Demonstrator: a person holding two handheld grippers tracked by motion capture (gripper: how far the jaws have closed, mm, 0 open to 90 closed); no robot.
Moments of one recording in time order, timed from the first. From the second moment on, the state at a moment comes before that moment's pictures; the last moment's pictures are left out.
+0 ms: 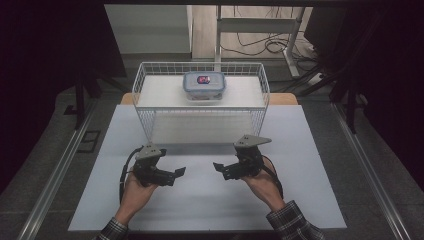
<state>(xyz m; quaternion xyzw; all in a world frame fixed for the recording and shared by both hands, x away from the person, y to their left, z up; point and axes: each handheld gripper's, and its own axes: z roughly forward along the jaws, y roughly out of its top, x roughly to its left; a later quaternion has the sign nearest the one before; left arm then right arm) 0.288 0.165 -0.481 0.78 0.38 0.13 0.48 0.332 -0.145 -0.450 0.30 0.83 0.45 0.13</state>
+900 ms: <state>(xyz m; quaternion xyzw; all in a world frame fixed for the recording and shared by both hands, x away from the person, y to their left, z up) 0.234 0.186 -0.498 0.78 0.39 0.15 0.48 0.290 -0.181 -0.471 0.30 0.84 0.43 0.16</state>
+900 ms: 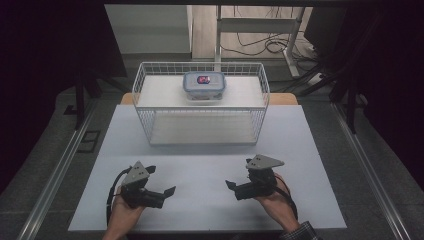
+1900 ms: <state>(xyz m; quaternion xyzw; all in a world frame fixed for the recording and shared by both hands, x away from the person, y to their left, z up) 0.192 0.226 -0.524 0.80 0.40 0.19 0.40 0.256 -0.240 -0.498 0.34 0.83 0.39 0.19</state>
